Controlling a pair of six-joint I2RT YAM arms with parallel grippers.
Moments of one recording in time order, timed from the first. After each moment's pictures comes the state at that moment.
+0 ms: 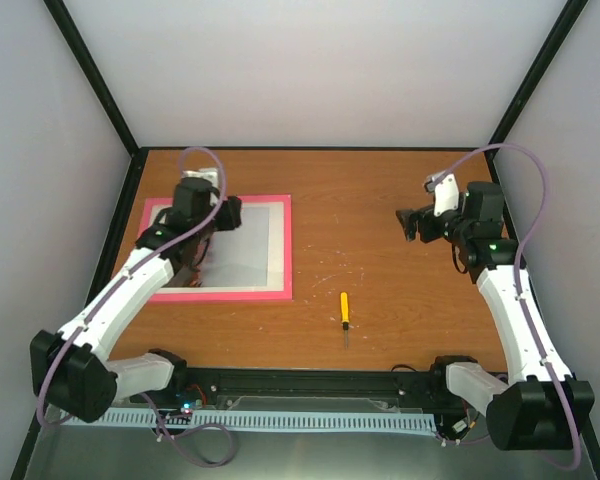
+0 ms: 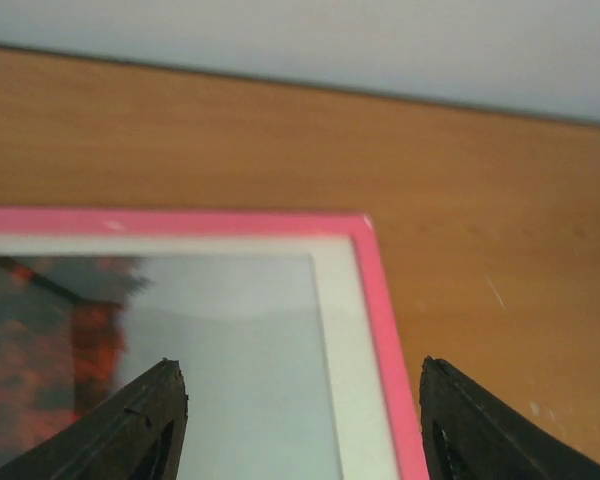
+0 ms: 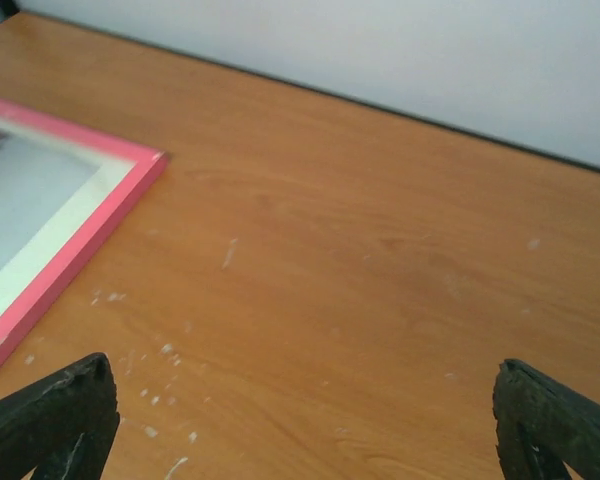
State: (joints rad) left arm -0.33 1.16 1.02 -0.38 -0.15 -0.35; right arm 0.01 1.06 1.00 -0.46 -0.34 -0.20
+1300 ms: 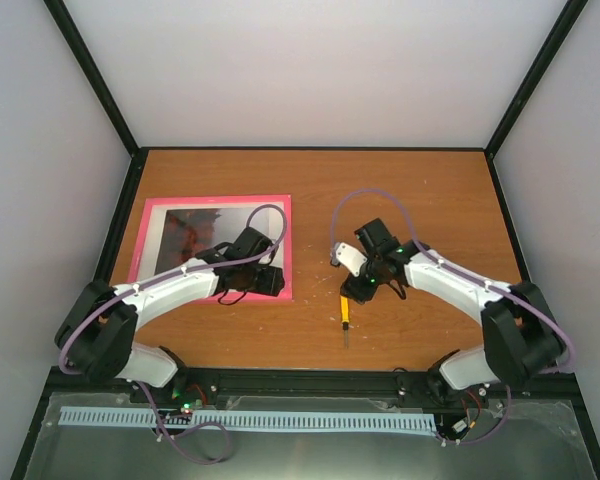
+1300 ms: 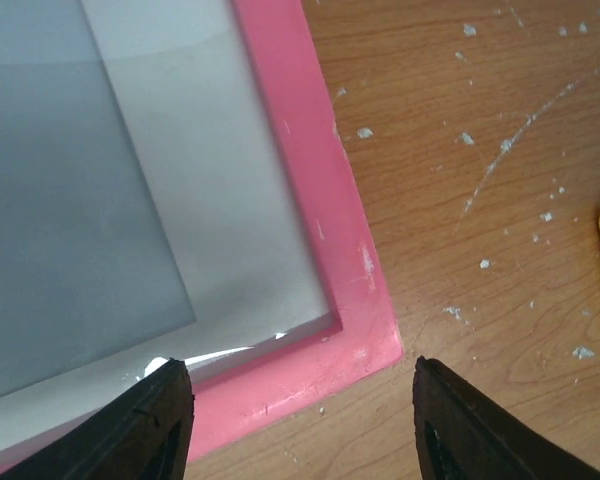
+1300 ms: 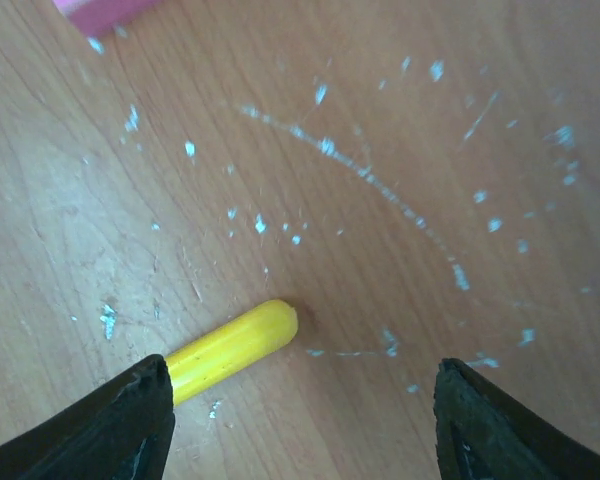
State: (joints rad) left arm -0.68 1.41 0.80 -0.47 0.11 -0.47; right arm 0.55 1.39 0.85 -0.58 -0.25 -0.47
